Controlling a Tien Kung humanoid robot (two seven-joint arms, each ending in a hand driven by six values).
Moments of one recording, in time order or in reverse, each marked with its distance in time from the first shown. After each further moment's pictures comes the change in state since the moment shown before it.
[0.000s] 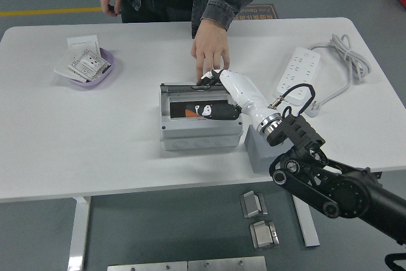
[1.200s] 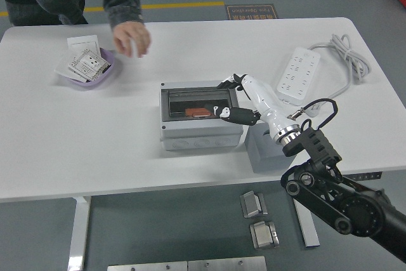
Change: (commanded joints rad) left arm 0.002 -0.004 -0.005 0.000 0.001 0.000 0.001; right arm -0.164 -0.021 0.168 0.076 -0.073 -0.039 0.009
